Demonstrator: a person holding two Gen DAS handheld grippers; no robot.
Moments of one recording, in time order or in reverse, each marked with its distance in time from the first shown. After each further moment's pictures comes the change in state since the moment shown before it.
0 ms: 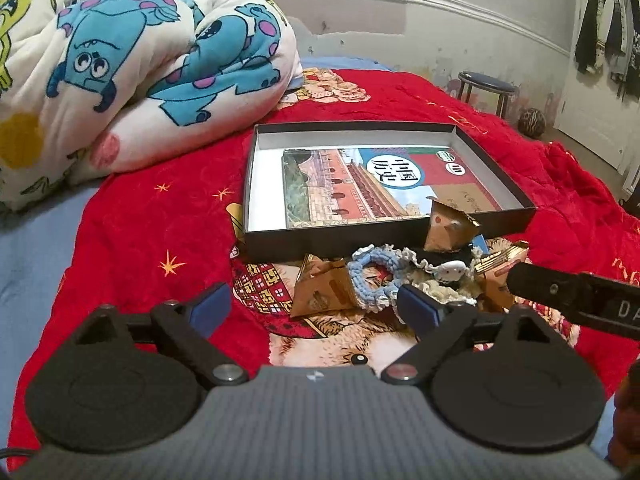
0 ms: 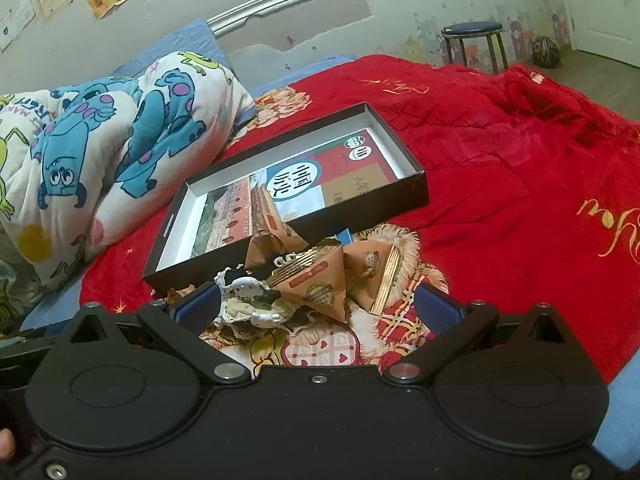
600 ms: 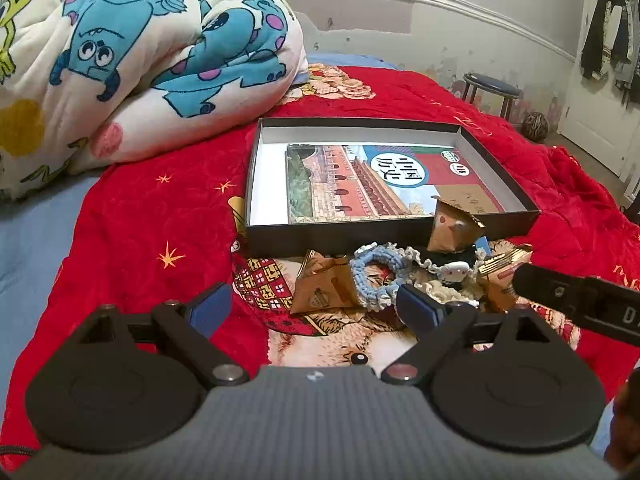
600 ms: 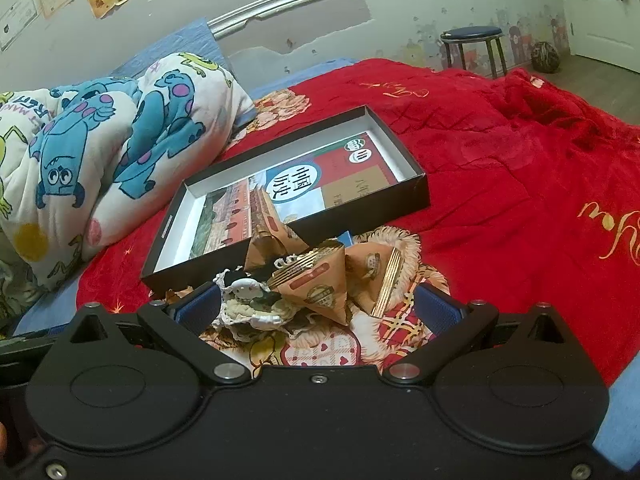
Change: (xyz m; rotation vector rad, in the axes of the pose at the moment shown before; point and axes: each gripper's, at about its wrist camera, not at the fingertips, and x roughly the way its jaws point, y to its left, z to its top) left arm 0.003 0.003 0.000 -0.029 0.012 0.002; right arm -0.002 0.000 -0.001 0.003 -0.016 -0.007
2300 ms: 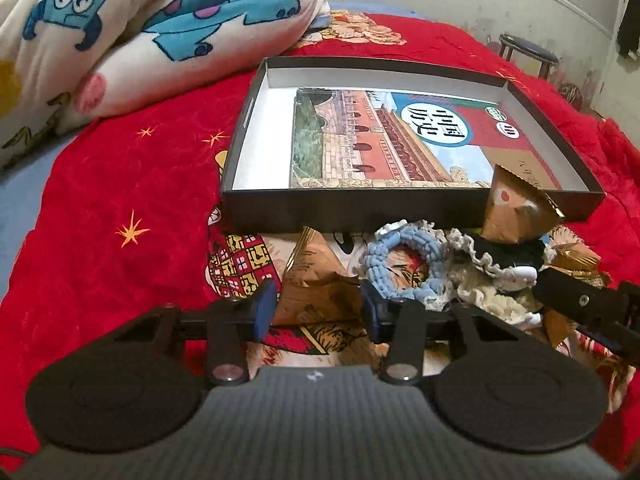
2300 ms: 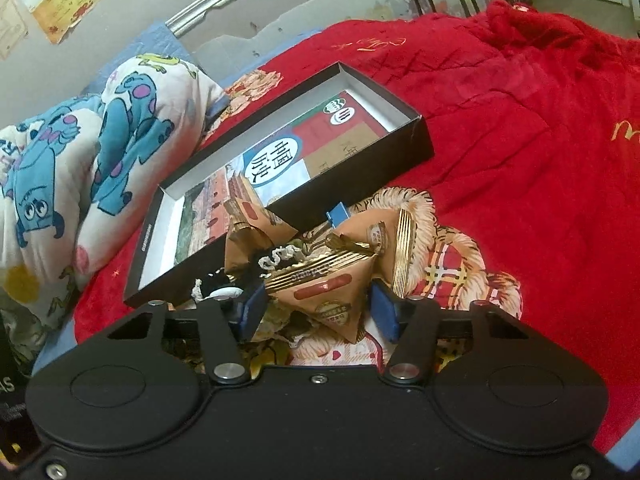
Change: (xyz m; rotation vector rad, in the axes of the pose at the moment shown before) left arm 0.073 -0.012 0.002 -0.038 0.140 0.077; right arm 0.056 -0.013 -0.007 0.190 0.068 0.011
